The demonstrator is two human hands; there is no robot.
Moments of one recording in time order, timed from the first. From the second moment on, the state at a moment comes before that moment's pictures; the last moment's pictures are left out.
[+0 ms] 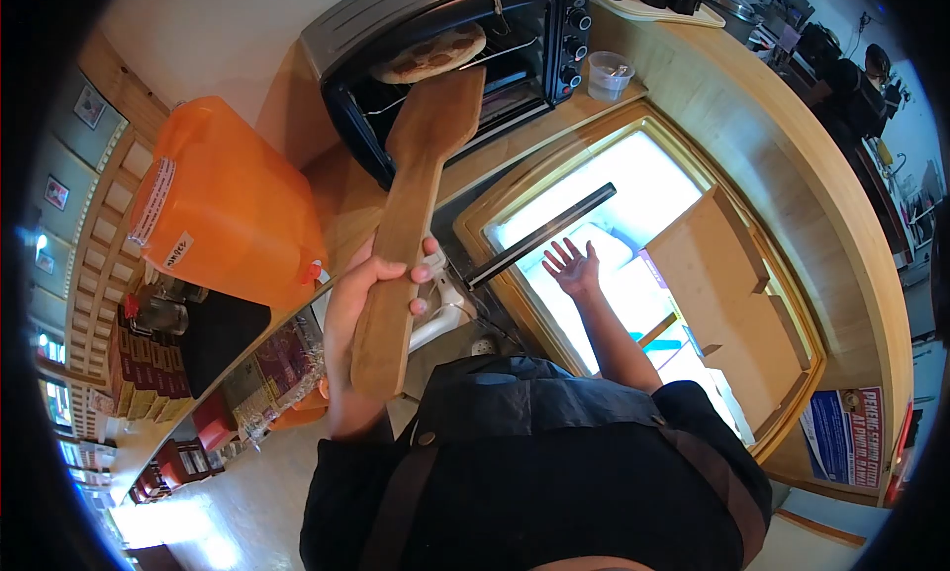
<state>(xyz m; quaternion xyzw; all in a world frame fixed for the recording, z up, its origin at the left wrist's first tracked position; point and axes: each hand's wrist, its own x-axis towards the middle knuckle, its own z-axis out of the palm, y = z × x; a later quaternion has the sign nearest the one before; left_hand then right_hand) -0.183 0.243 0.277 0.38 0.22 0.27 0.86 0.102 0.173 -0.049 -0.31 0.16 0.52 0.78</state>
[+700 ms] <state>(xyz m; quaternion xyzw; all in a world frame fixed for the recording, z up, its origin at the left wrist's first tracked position) -0.223 0.266 0.256 0.44 0.24 0.25 0.83 0.084 0.187 -0.046 -0.30 0.17 0.54 0.77</state>
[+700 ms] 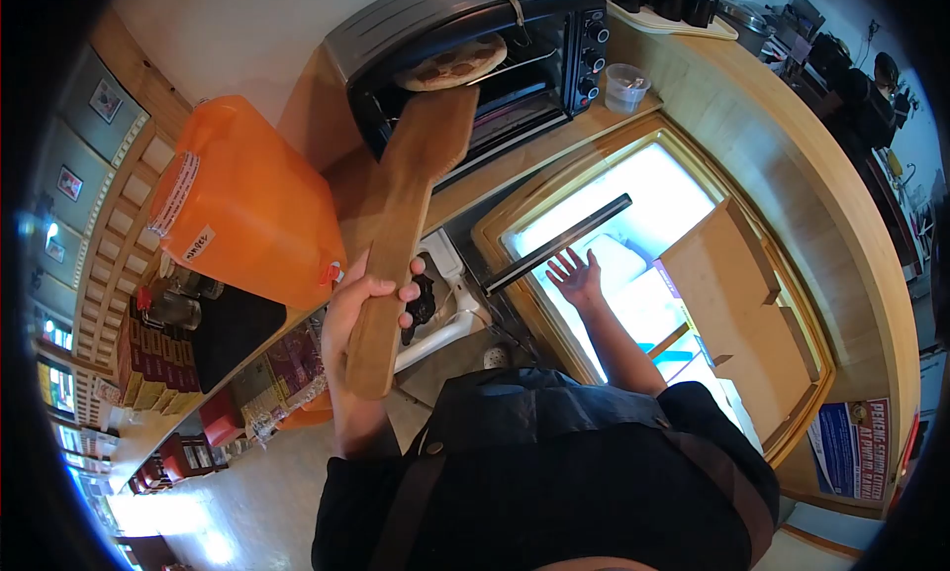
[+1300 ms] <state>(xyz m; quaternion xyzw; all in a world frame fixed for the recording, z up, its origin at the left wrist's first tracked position) -0.207 0.270 0.268 0.42 0.21 0.26 0.84 0.080 0.184 -0.049 -0.35 0.16 0.52 0.76</state>
